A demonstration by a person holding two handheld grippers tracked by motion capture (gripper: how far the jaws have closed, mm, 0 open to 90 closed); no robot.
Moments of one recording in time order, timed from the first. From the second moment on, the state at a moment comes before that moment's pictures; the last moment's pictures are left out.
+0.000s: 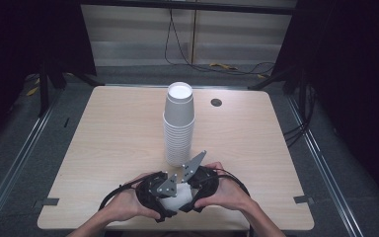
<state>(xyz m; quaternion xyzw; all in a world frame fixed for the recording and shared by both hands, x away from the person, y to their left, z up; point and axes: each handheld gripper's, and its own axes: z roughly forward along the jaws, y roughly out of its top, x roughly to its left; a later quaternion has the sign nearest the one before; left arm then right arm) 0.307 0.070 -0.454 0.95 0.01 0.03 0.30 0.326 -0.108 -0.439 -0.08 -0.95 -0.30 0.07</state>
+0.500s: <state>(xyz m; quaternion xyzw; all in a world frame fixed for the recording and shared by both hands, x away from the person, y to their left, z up) 0.308 0.074 -0.455 0.95 0.00 0.02 0.32 0.326 -0.109 -0.440 -0.08 -0.94 -0.31 0.08</state>
